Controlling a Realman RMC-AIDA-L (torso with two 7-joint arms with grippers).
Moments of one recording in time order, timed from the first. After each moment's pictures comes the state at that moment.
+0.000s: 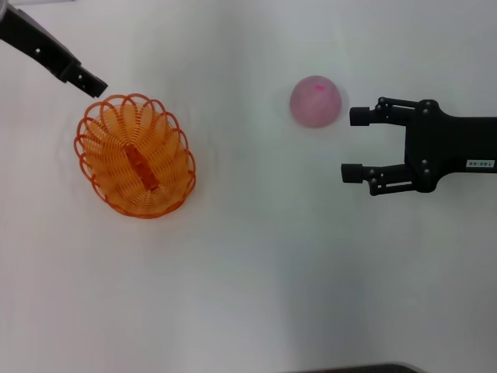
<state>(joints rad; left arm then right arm) -0.90 -2.07 0.97 1.10 2.85 1.53 -2.27 0.45 2.08 -0.52 -0.74 -2.11 -1.81 1.20</state>
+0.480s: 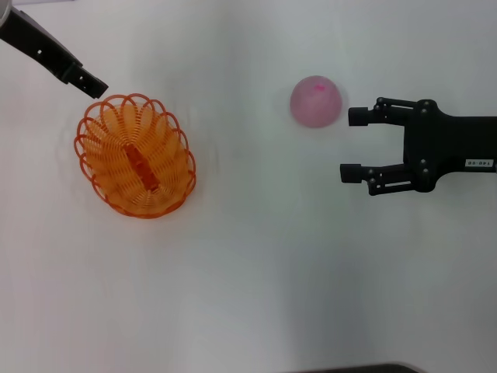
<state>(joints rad) -0.90 -2.07 0.98 1.09 2.85 1.51 -2.27 0.45 2.08 -0.53 -0.74 -2.11 -1.81 1.20</state>
